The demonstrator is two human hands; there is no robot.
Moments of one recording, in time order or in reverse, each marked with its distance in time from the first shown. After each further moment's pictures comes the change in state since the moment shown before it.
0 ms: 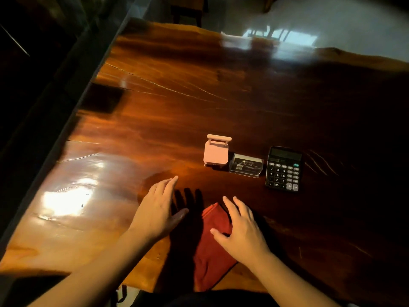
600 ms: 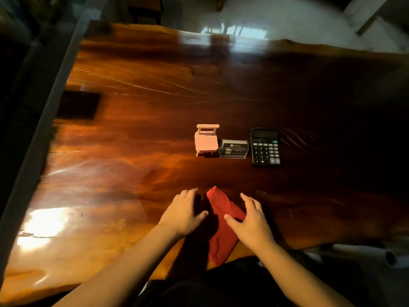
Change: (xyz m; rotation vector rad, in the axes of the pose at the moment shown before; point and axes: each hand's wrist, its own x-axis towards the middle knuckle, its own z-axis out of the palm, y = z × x) left_hand -0.011 0.021 0.022 -0.270 -0.417 0.065; right_hand -0.051 -0.012 0.026 0.231 0.213 0.445
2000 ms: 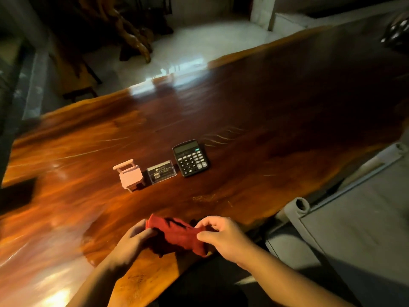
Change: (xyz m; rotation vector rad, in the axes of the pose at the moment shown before) left_hand -0.045 0.128 0.002 -0.732 -0.177 -0.119; right_hand -0.076 0.089 -0.109 0.795 -0.258 -0.076
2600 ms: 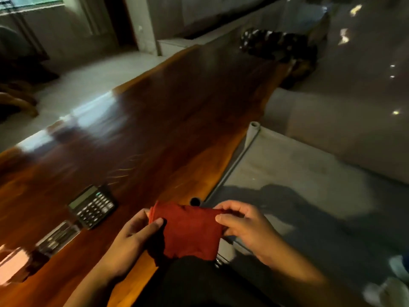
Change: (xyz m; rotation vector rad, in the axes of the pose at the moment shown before) left_hand -0.013 0.114 0.243 0.161 -0.454 0.165; right_hand -0.193 0.043 -0.184 0.406 0.604 -0.180
